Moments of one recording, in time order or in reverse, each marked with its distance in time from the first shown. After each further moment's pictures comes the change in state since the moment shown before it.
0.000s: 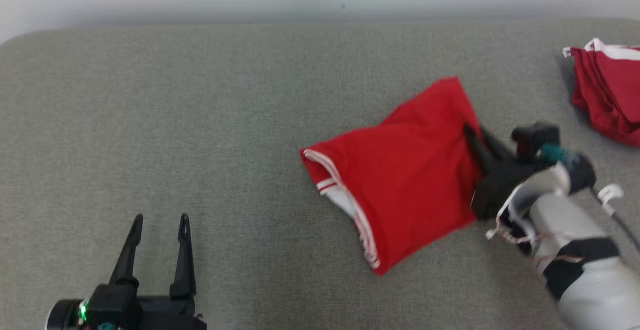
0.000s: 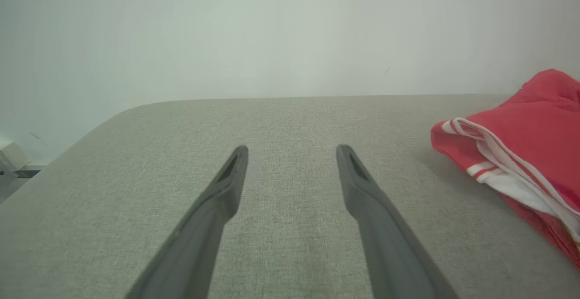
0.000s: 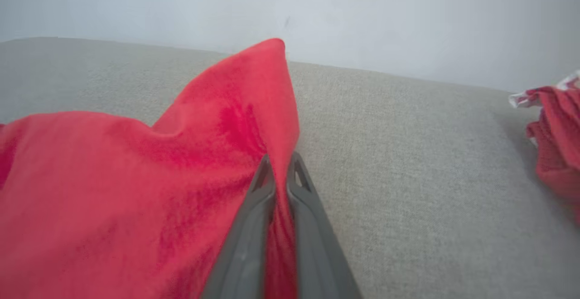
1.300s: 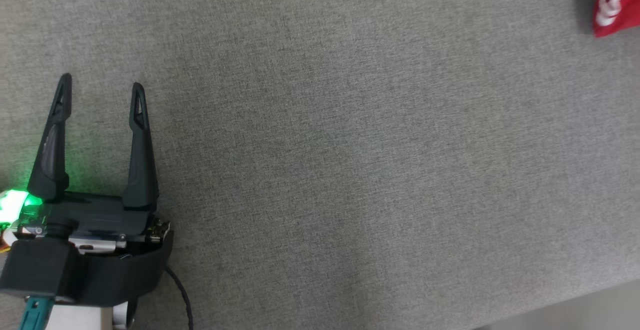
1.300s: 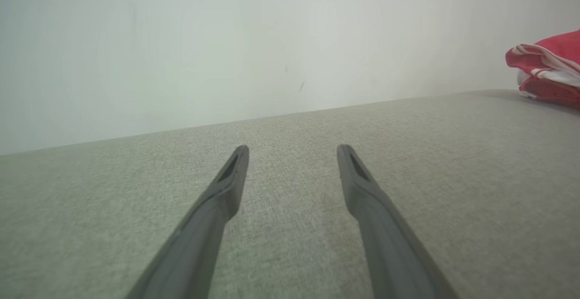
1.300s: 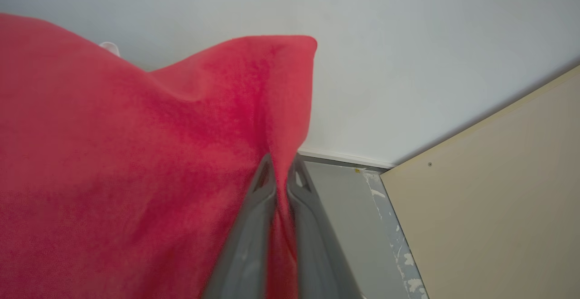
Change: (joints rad) left arm -0.251 0.089 -0.017 -0.278 0.087 0.000 -0.006; right arm -0.417 -0.643 -0.062 -0.140 0.129 0.000 0.166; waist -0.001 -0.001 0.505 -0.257
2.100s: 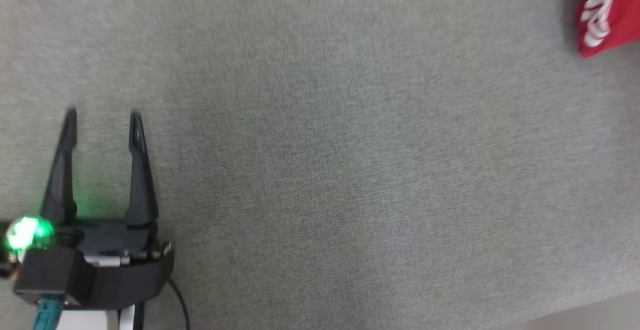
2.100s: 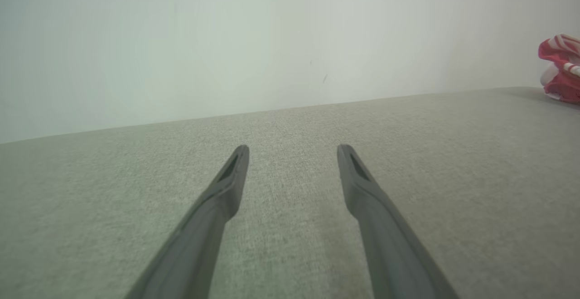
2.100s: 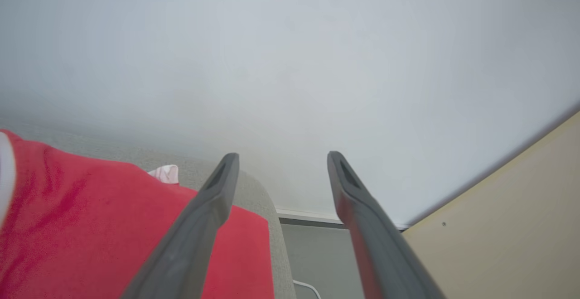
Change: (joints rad) left arm 0.068 -0.003 0.012 0.045 -0.044 0.052 0.001; right arm -0.122 0.145 0.020 0.142 -0.132 0.000 -0.182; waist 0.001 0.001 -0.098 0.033
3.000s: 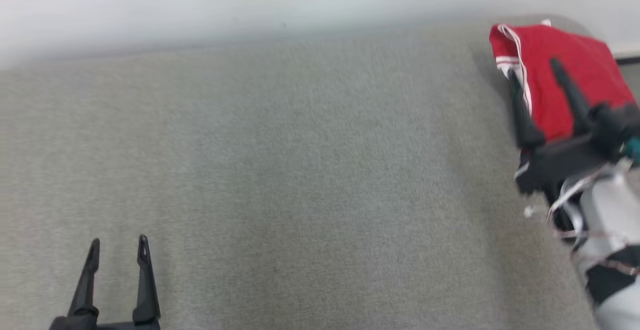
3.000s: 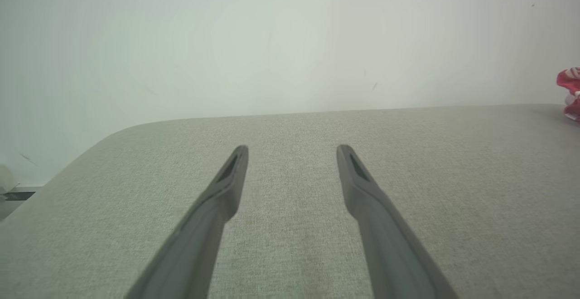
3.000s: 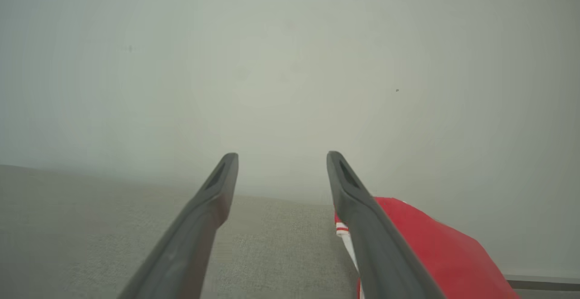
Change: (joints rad) left arm 0.274 -0.054 0.090 0.148 -0.063 -0.032 0.005; right arm 0.589 0.392 -0.118 -0.311 -0.010 0.000 -0.117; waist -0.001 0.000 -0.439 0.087
